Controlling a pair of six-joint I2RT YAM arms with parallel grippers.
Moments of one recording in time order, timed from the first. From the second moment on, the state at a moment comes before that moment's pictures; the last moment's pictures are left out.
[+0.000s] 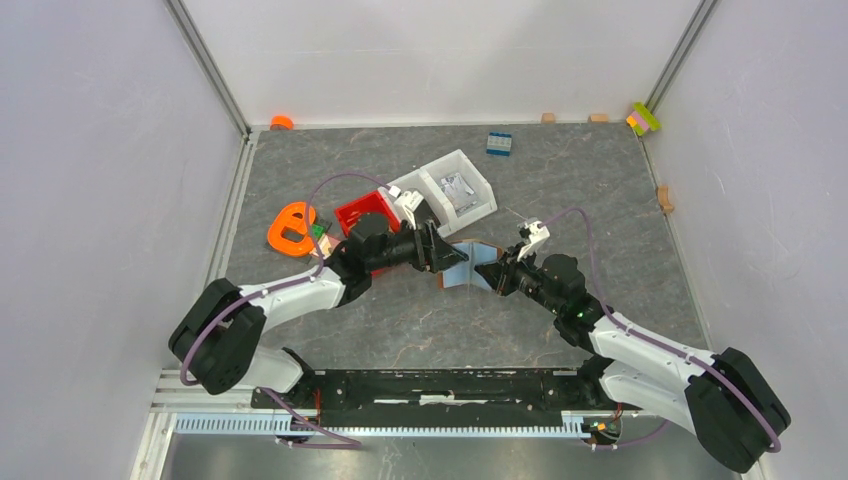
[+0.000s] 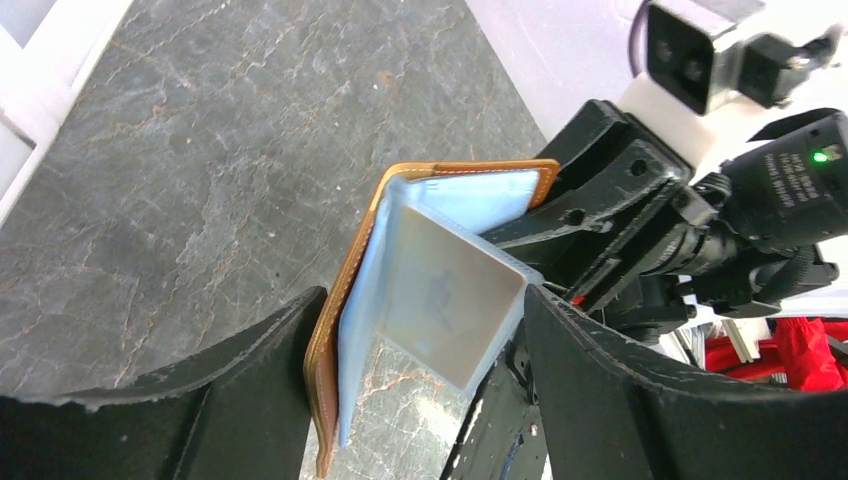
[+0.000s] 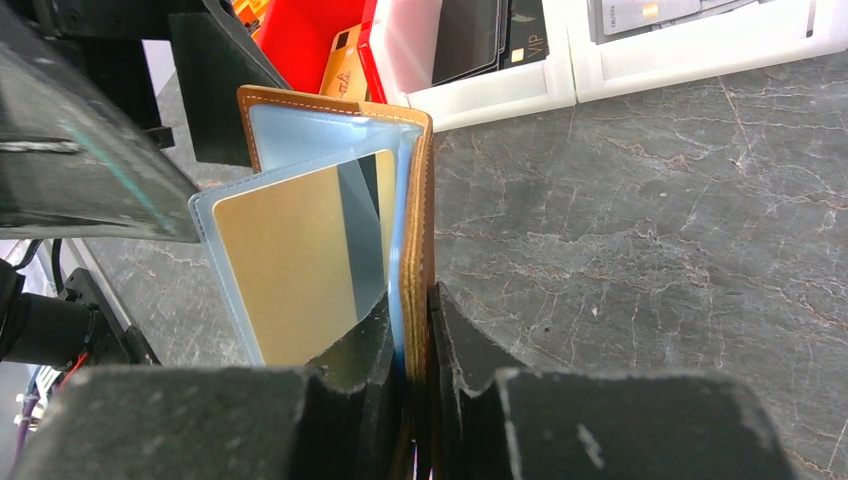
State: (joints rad) left arm -0.69 1.40 0.65 0.52 0.45 -0.69; right arm 0.64 0.98 0.27 0.48 -0.14 0.44
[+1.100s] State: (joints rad) left arm -0.69 1.37 0.64 0.51 0.42 -0.70; right arm 0.57 0.97 0.26 0.50 -0.23 0.49
